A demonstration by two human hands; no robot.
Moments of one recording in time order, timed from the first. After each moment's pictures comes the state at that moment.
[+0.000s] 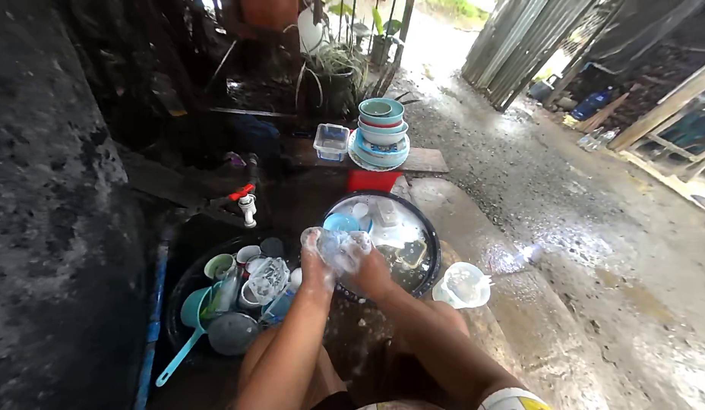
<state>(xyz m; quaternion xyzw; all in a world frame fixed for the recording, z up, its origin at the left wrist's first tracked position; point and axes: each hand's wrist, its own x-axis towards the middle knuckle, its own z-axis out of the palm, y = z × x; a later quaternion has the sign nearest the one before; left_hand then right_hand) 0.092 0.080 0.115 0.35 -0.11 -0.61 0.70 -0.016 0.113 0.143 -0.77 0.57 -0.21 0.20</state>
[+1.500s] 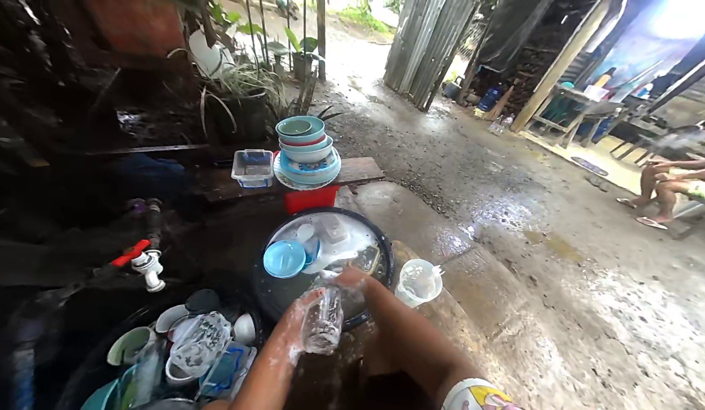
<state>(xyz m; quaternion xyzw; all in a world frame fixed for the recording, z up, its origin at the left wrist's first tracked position) 0.050 0.117 0.112 0.35 -0.22 -0.83 0.37 -0.113 0.066 0.106 -0.46 0.57 -0.25 0.63</state>
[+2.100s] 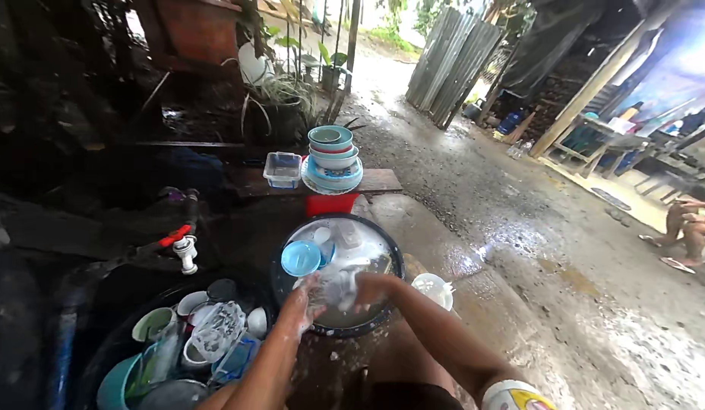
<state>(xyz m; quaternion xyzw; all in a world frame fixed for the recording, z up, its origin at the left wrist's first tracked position) 0.068 0.080 0.086 0.52 -0.20 -0.71 0.43 -0.112 0.069 0.152 -0.71 0.55 0.06 0.44</state>
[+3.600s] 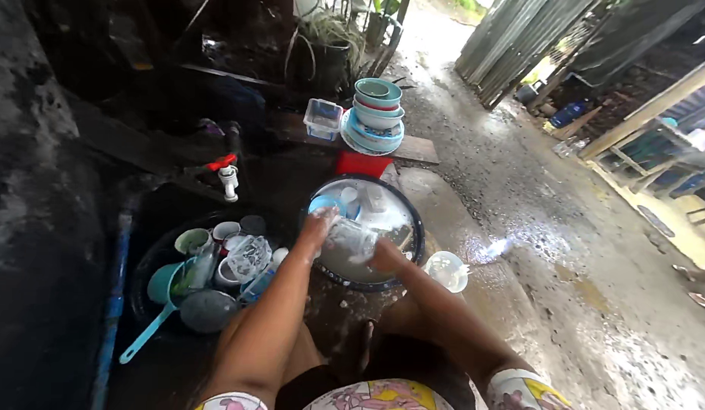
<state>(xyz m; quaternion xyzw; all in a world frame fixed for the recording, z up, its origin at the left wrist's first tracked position) 0.101 0.051 0.093 0.55 -0.39 -0.60 0.44 -0.080 0.087 0.123 -0.71 0.58 -0.13 0.38</state>
